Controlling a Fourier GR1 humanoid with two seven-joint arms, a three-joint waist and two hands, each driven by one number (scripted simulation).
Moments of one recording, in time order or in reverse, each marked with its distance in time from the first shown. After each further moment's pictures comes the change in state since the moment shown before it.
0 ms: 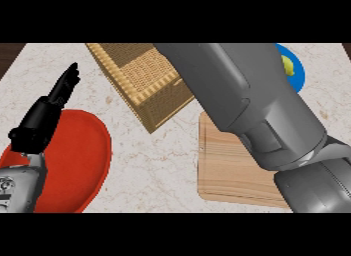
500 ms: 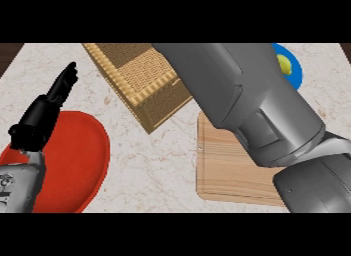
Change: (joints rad) left arm -0.013 0.006 0.016 0.034 -0.004 -0.001 -0.015; right arm -0.065 0.001 0.000 0.171 -0.095 0.061 -0.039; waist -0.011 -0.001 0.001
